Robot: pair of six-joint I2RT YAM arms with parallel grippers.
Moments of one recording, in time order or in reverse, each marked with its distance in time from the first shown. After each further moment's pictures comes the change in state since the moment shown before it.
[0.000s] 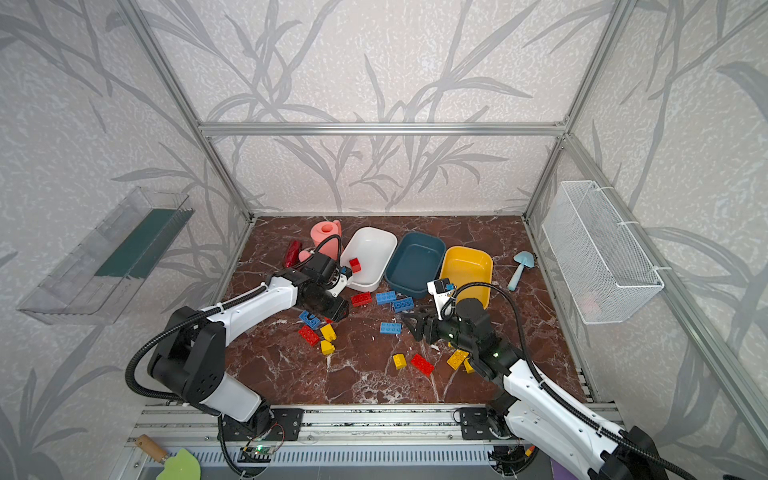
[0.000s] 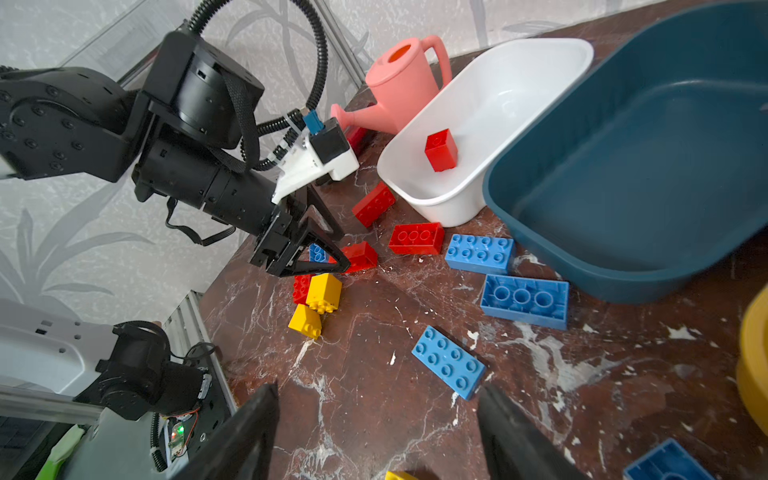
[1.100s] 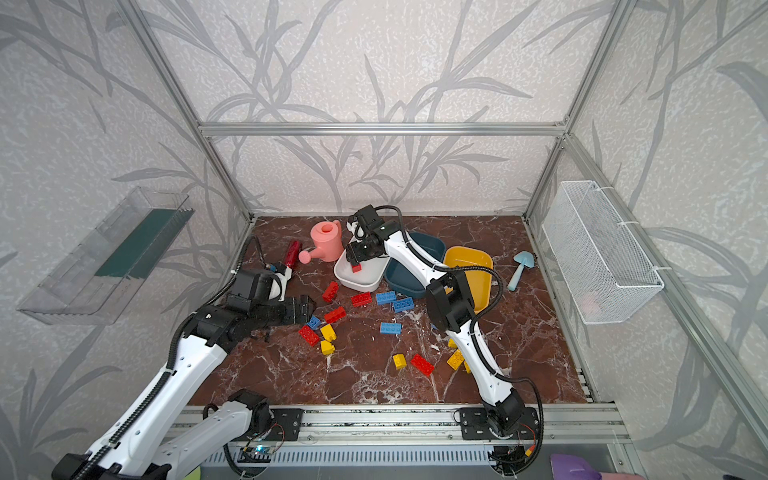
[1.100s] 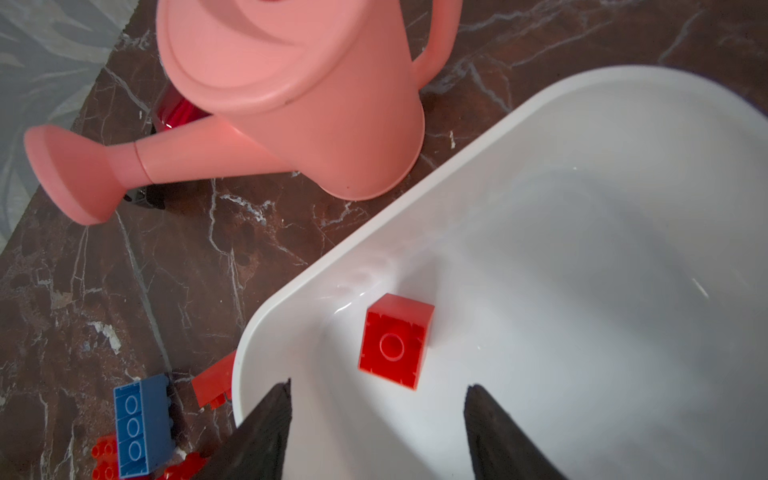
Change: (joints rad) left arm 0.155 -0.676 -0.126 -0.184 -0.011 -0.392; right arm 0.032 1.674 1.935 -0.856 0.057 -0.323
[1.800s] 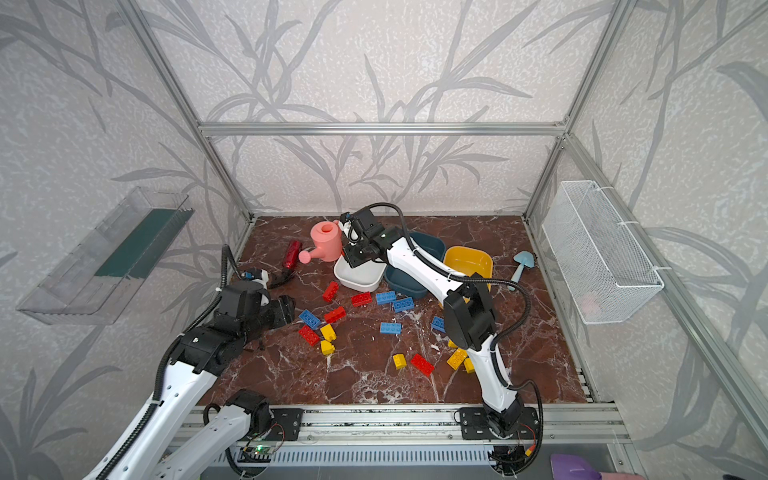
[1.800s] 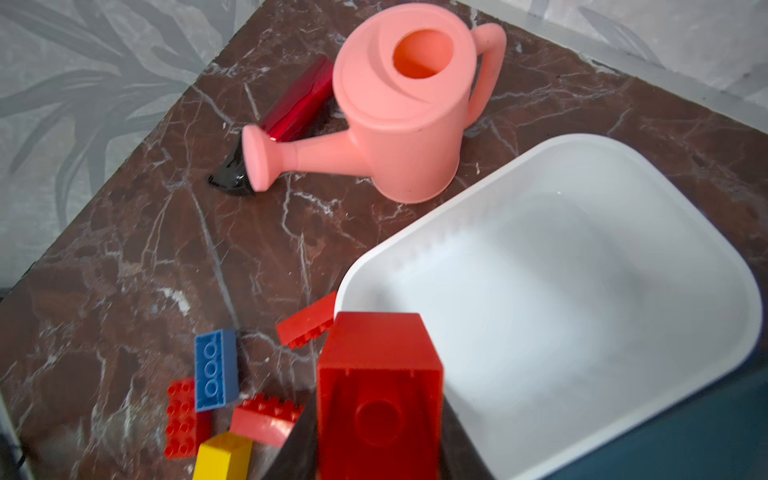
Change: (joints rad) left arm 0.000 -0.142 -0.097 0.076 -0.250 -0.138; right arm 0.077 -0.247 -0.261 0.140 0.100 -0.014
